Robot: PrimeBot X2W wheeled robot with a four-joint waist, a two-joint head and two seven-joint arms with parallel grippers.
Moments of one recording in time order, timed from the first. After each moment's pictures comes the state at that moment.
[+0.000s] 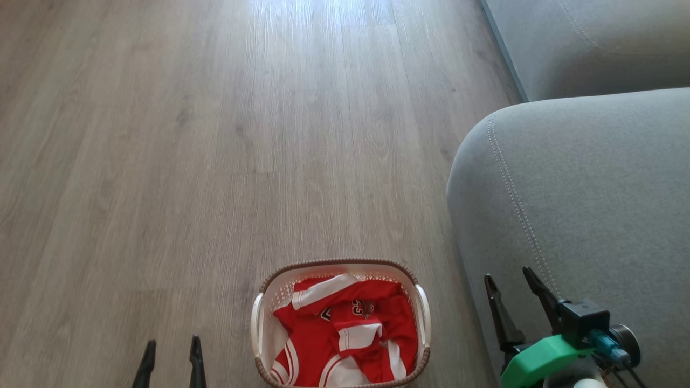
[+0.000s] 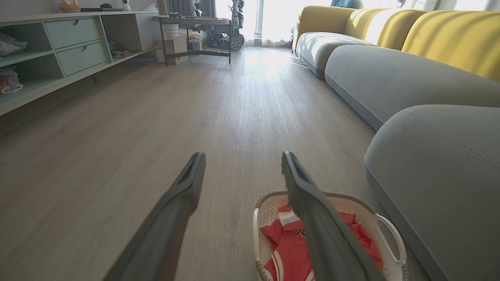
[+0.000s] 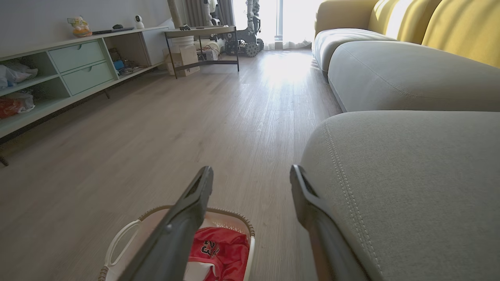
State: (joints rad) left arm 0.18 0.04 -0.09 0.18 -0.15 0.07 -0.25; right arm 0.04 -0.05 0.07 0.31 0.11 0.13 -0.25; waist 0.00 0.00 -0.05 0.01
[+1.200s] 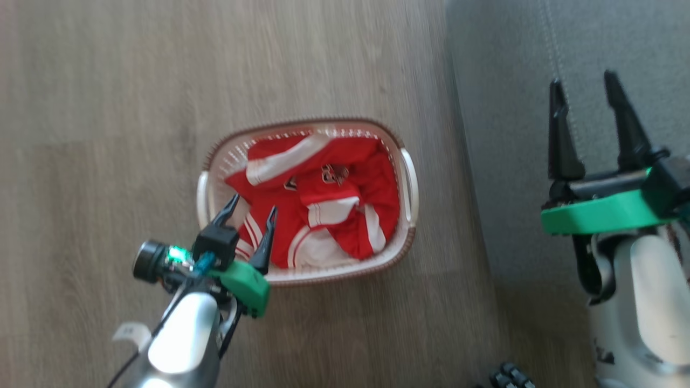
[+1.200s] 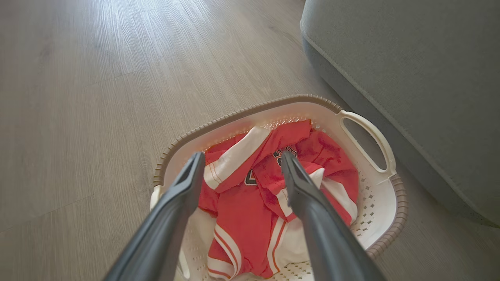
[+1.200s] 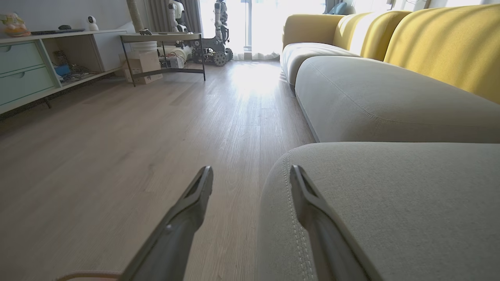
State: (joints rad) left arm -0.51 0.04 -0.33 0.76 0.00 -0.04 -0.25; right arm -0.31 -0.05 -0.05 0.07 0.07 0.13 -0.25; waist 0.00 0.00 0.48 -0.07
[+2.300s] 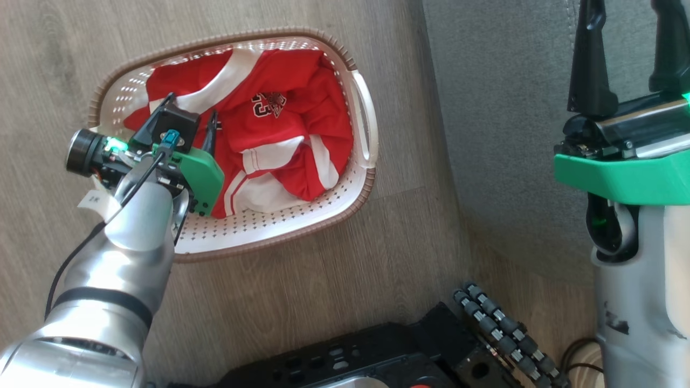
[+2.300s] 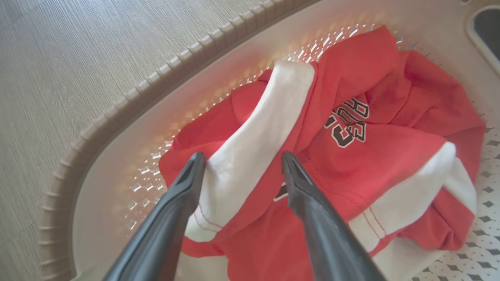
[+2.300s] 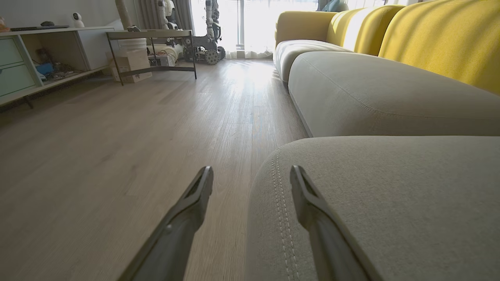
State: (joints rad) left arm -1.02 0.10 -0.40 1.24 0.06 0.02 -0.20; right arm -0.46 -0.05 0.01 -0.14 0.17 0.13 -0.26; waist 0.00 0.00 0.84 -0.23
